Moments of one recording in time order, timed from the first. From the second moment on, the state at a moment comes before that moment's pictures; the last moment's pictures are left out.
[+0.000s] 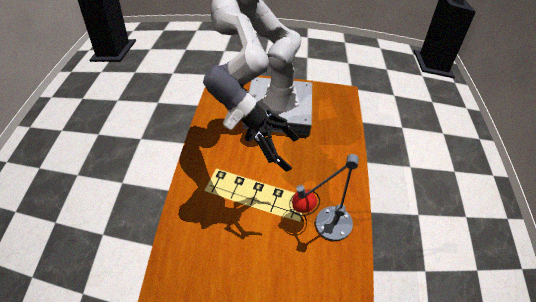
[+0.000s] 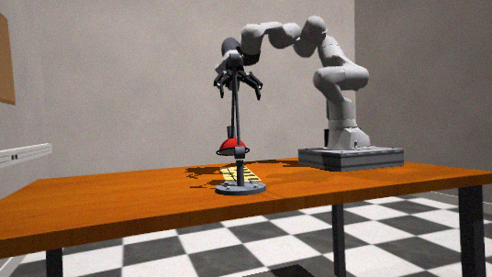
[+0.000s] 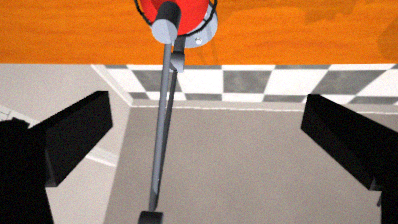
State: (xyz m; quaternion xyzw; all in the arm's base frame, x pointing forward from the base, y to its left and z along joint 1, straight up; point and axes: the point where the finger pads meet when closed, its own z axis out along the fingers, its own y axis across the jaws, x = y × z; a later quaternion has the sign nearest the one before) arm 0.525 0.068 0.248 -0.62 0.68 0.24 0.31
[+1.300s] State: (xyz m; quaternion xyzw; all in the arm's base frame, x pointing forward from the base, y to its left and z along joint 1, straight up) arm 0.579 0.119 0.224 -0.60 0.69 0.27 0.31
